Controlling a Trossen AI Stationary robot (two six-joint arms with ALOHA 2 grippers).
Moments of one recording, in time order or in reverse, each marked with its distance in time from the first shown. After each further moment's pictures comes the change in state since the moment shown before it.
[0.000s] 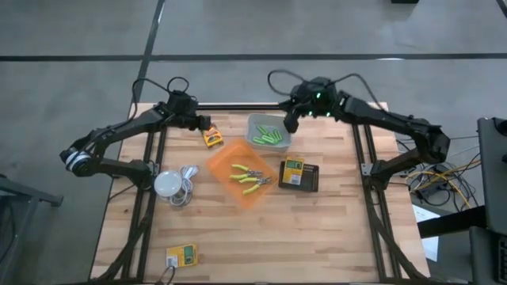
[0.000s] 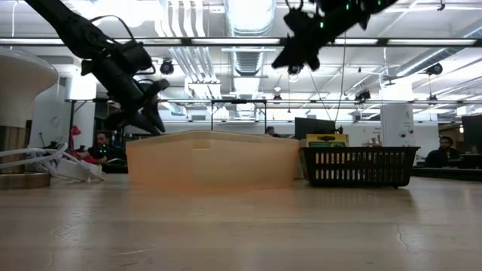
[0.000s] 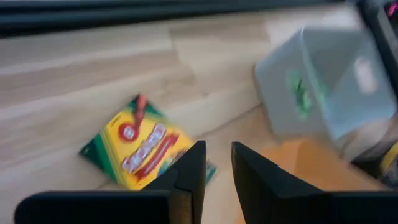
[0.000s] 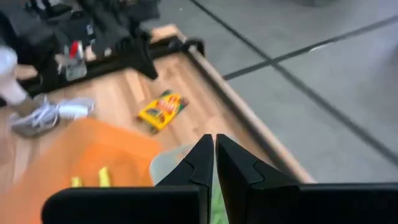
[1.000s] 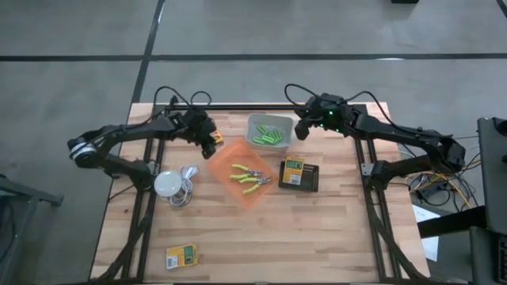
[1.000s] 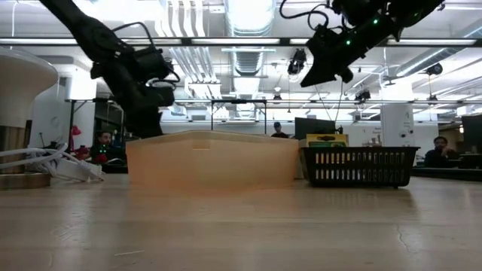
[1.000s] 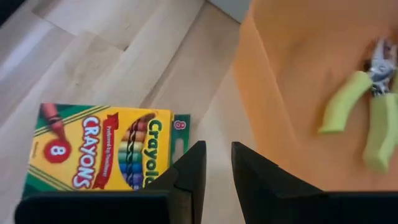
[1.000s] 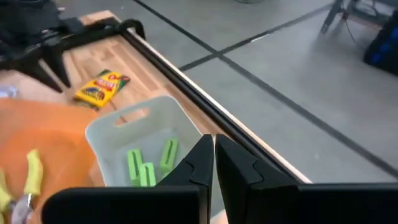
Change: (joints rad) left arm -0.232 0.110 -0.001 -0.050 -0.070 0.554; right arm -0.002 -0.204 -0.331 0.131 0.238 0.029
